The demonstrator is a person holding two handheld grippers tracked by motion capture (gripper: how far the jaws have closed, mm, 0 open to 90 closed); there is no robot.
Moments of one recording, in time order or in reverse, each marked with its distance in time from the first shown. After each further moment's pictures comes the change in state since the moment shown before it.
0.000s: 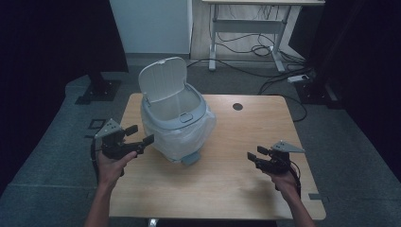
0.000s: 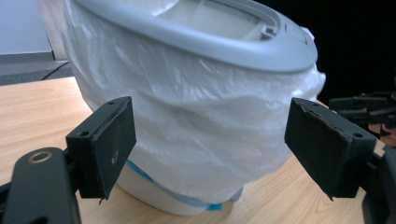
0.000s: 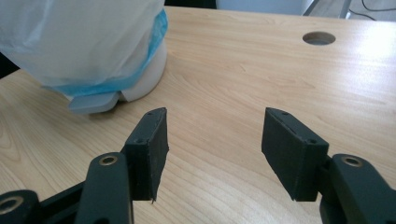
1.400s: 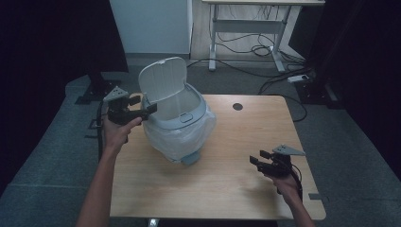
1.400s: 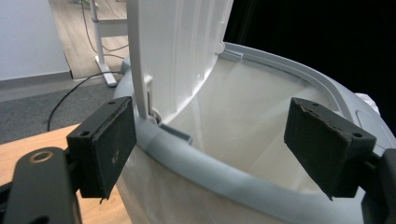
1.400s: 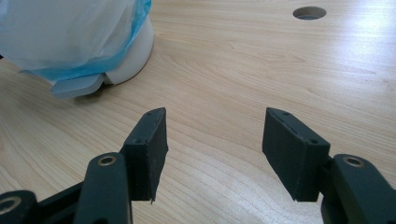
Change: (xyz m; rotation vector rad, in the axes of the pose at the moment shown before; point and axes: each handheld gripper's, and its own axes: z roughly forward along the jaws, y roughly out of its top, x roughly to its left) left arm 0.035 0.070 0.048 -0.011 0.043 0.055; right arm -0.008 -0.015 0.000 0.039 -0.027 0.029
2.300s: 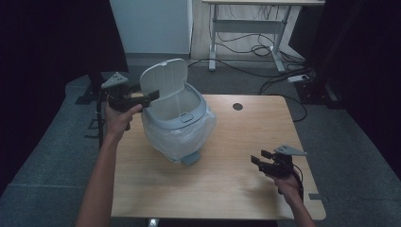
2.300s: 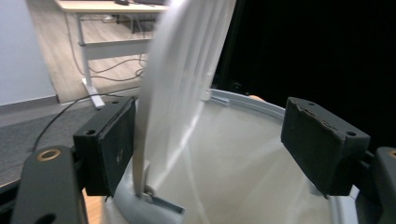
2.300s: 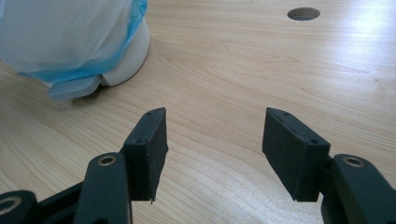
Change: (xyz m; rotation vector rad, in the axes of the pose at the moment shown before) left arm -0.004 0.032 0.001 -0.059 -0.079 0.037; right arm -0.002 0.000 -0.004 -0.009 -0.009 0.010
